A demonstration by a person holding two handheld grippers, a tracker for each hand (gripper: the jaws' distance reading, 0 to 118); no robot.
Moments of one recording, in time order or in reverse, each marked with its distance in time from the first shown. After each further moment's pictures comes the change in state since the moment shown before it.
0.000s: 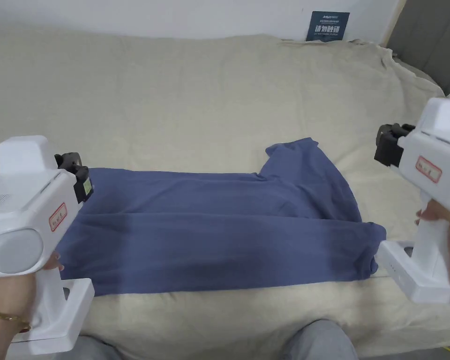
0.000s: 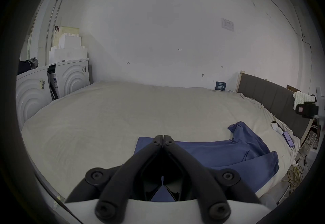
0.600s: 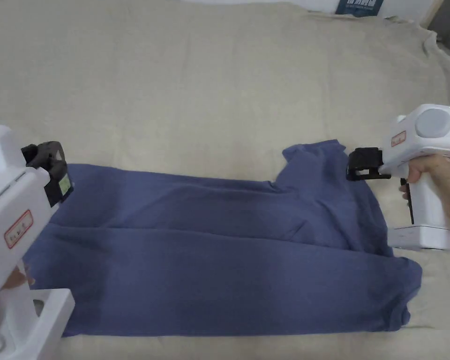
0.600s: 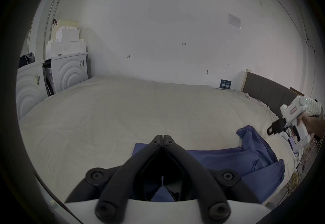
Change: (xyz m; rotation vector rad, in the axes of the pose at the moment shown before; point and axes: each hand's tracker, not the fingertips) left arm 0.005 0.008 -0.077 -0.038 0.012 0.035; right arm 0.023 -0.012 -0.264 -0.787 -0.119 -0.009
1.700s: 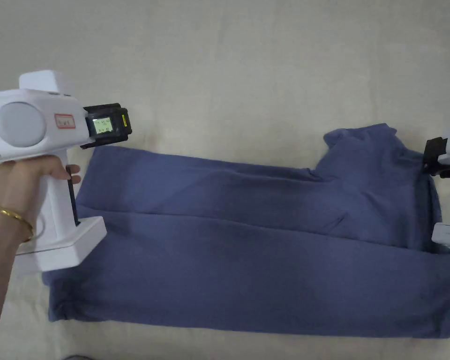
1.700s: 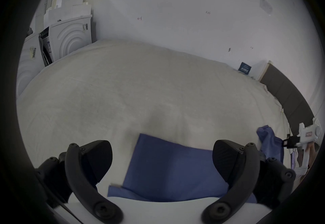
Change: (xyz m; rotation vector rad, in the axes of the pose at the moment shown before) left arm -0.039 0.028 -0.127 -0.360 0.081 0.122; right arm 0.013 -0.005 -0.002 0.112 0.044 -0.090
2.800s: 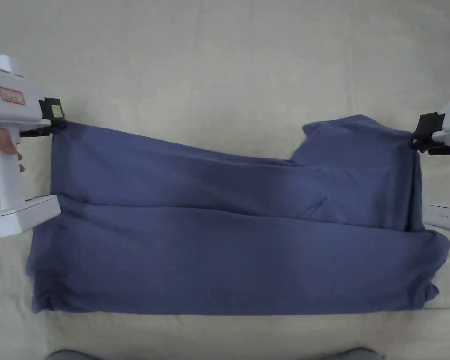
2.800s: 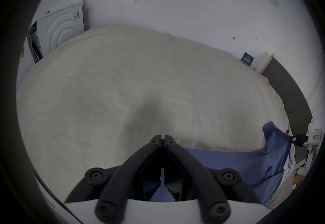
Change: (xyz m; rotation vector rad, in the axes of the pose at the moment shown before) left arm -0.043 0.015 -0.009 -0.064 -0.063 0.008; right arm 0.018 -0.009 0.052 0.089 0.063 -0.047
